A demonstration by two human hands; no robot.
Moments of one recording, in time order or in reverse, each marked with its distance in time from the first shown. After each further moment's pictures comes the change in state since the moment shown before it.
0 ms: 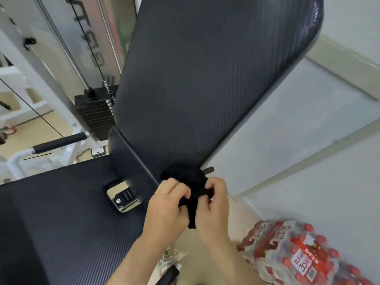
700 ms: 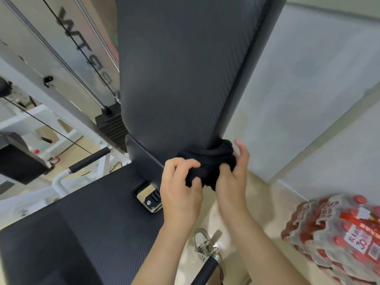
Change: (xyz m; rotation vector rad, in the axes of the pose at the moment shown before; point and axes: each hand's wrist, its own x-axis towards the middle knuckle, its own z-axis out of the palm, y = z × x) left_hand 0.011 0.007 0.000 -0.023 0.204 -0.077; right_hand 0.021 0.002 0.017 0.589 0.138 0.310
